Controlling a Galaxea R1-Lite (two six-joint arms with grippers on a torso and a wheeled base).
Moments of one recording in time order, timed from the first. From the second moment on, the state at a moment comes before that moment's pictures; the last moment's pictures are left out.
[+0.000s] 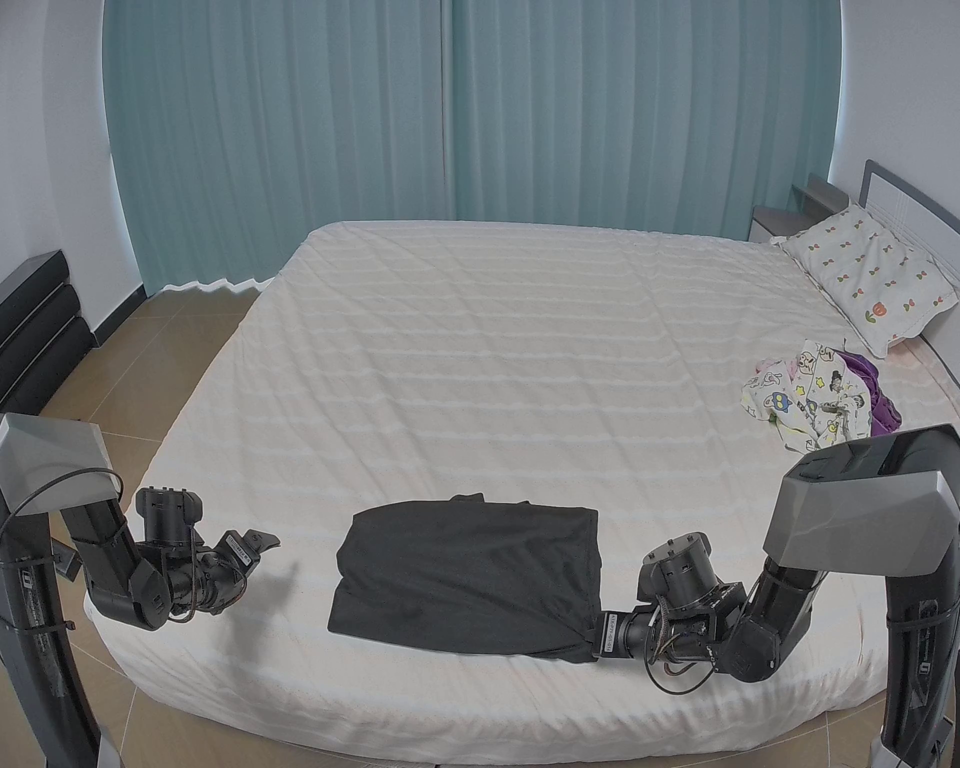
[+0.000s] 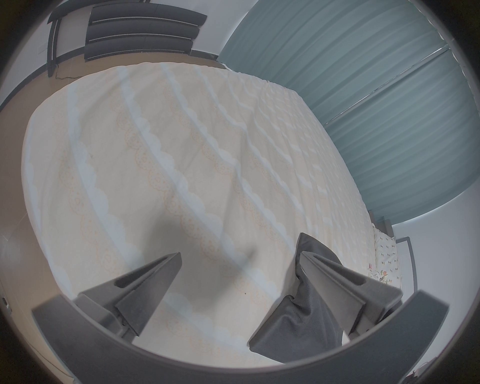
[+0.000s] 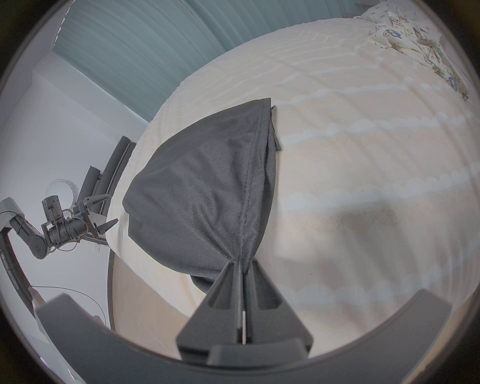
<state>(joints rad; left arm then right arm) 0.05 2.25 -0.52 -1.00 -0.16 -0.83 0.57 2.34 -0.60 -0.92 0.07 0.64</state>
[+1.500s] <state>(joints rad) 0.05 1.40 -0.18 -0.98 -0.21 -0.71 0.41 1.23 -0.15 -0.84 -0.26 0.41</state>
